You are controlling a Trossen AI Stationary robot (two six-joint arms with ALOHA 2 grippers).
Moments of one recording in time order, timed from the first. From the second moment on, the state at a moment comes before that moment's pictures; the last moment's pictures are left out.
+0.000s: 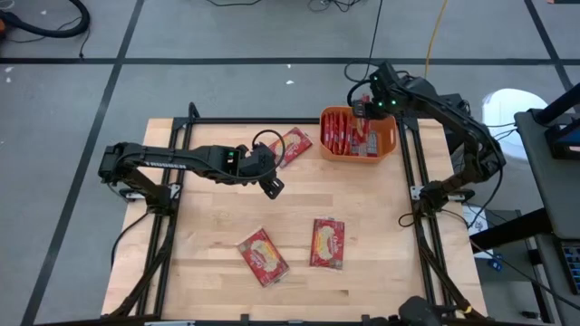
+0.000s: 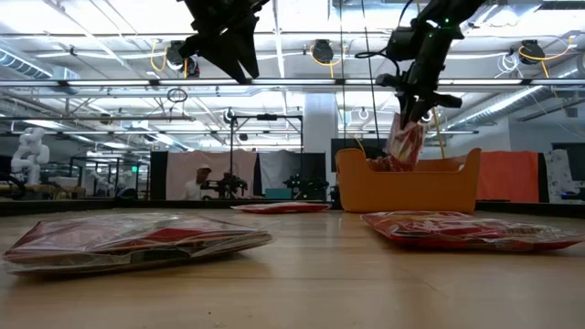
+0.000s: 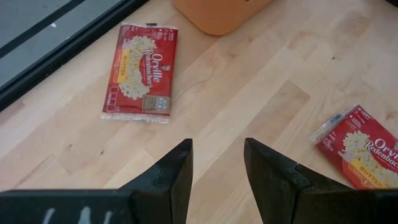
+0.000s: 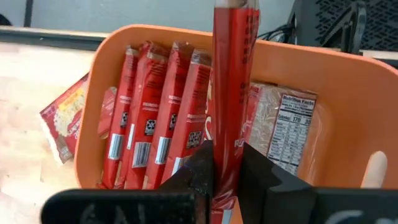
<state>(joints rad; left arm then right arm) -0.01 1.55 1.41 -0.86 -0.40 -0.66 -0.93 1.47 1.34 -0.98 -0.08 0.55</state>
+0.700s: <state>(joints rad) -0.01 1.55 1.41 -0.86 -0.40 -0.57 -0.91 1.49 1.17 -0.88 -0.16 0.70</state>
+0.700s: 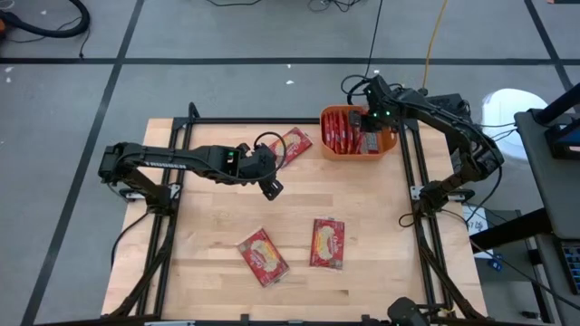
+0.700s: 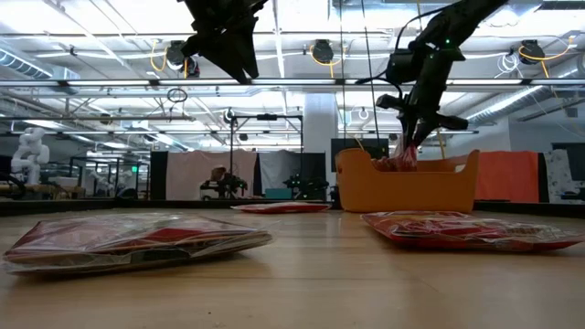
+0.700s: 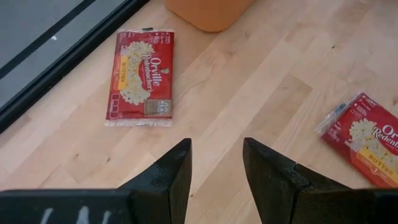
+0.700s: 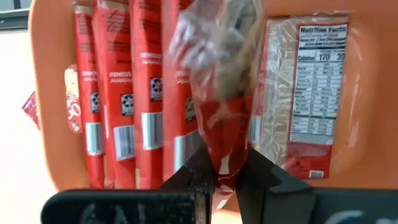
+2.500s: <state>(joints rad) -0.01 1.55 1.41 -0.86 -0.39 -0.56 -0.93 1.54 1.20 -0.85 -0.15 0.63</state>
